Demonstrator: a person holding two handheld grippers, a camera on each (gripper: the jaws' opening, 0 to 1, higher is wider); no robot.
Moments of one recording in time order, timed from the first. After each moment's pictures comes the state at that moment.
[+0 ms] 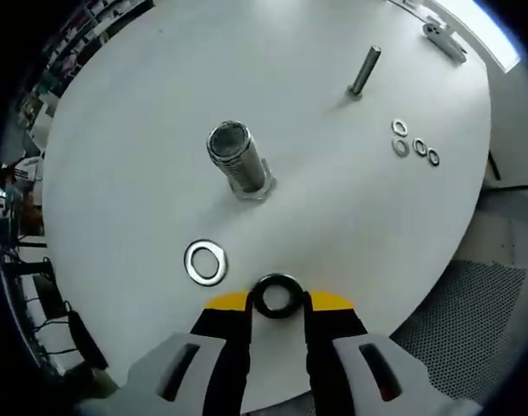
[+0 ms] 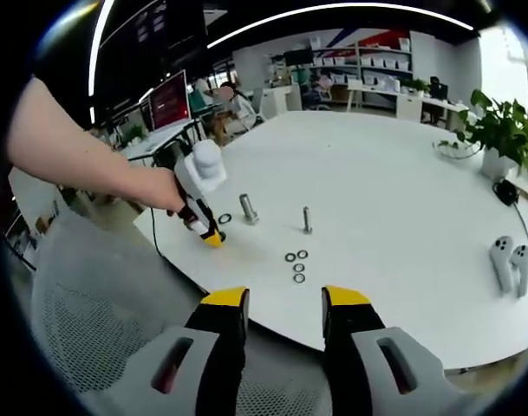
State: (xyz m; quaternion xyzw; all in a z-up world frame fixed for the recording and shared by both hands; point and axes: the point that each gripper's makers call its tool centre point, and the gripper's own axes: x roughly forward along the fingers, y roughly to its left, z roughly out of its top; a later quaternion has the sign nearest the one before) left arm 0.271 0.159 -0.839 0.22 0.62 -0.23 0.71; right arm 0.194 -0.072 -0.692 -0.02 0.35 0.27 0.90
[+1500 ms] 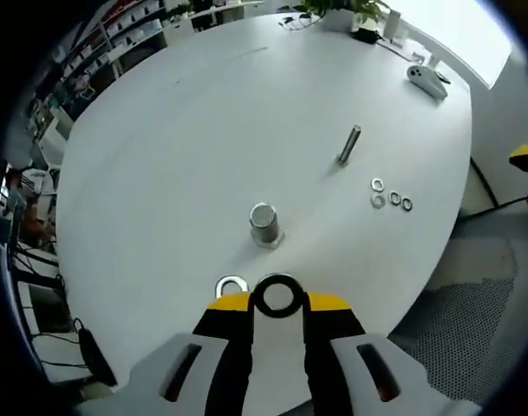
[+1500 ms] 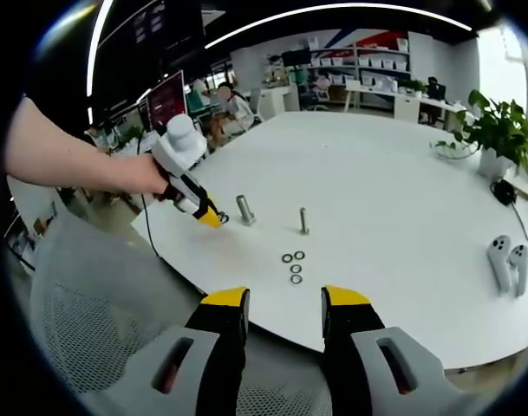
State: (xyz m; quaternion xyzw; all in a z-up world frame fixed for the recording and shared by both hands) left arm 0.299 0.148 -0.784 0.19 0.54 -0.27 0.78; right arm 0.195 -0.074 -0.691 -0.02 0.35 0.26 0.90
